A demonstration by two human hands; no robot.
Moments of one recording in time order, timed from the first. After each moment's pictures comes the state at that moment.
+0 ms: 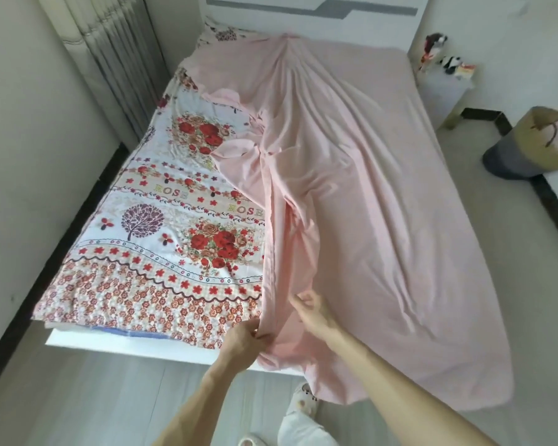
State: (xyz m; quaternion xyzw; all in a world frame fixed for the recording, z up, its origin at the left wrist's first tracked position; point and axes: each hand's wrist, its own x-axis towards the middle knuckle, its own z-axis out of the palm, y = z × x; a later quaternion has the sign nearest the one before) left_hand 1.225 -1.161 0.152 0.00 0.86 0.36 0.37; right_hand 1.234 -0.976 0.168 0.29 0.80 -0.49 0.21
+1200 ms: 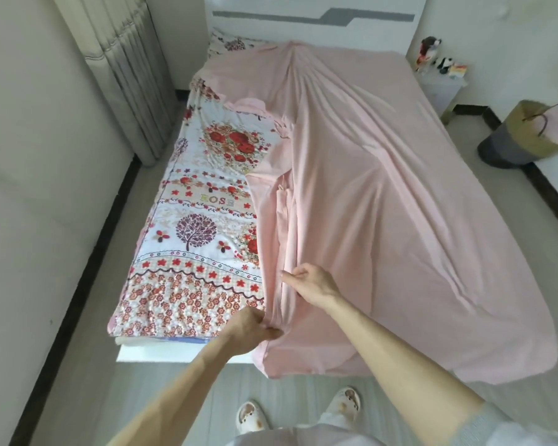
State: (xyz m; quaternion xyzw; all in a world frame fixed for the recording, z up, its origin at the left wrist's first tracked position) left_hand 1.138 -1.385 0.188 0.08 0.84 0.34 0.42; right_hand 1.141 -1.199 0.210 0.29 0.84 -0.43 0.17
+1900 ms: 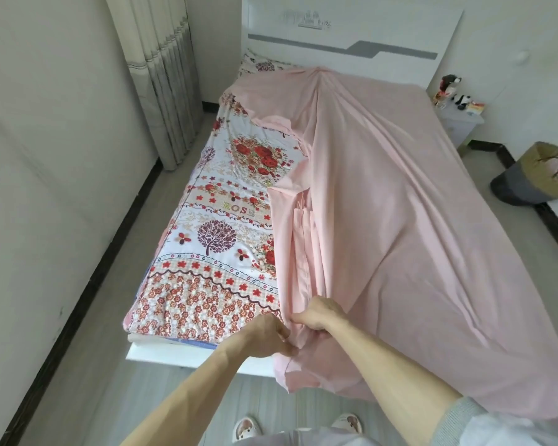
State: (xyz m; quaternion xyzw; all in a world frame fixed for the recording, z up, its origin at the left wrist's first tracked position) left_hand 1.126 -1.411 0.198 0.18 0.83 0.28 0.44; right_hand 1.135 -1.248 0.202 0.24 0.89 -0.18 0.33
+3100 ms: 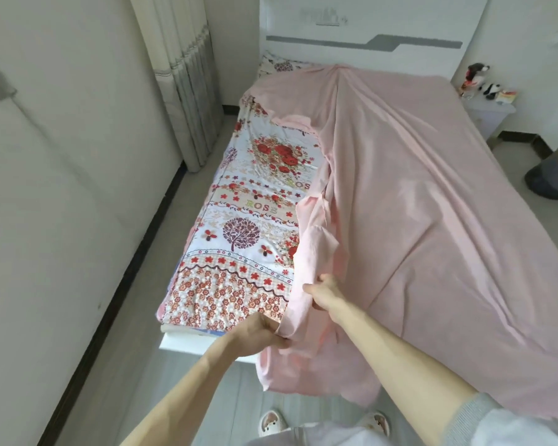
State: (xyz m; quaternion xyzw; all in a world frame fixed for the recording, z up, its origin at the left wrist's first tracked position) left_hand 1.137 -1.483 0.211 0.08 0.80 0.40 0.45; right_hand 1.118 -1.276 0.168 0.35 0.76 -0.53 0.15
